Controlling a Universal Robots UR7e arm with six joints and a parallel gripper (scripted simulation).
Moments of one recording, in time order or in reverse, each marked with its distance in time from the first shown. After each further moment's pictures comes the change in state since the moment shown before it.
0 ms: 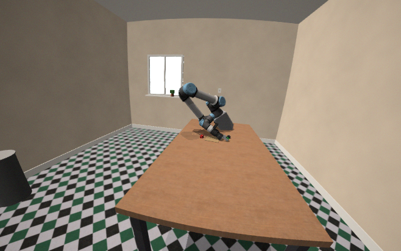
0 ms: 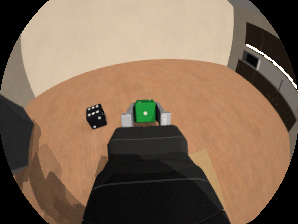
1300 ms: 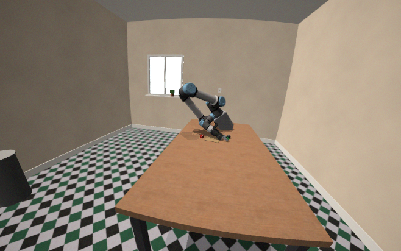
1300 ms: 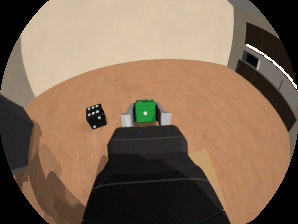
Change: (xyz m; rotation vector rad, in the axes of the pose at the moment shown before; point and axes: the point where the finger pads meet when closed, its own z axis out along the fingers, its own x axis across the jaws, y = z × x) arm 0.000 0.000 0.000 0.000 0.000 0.000
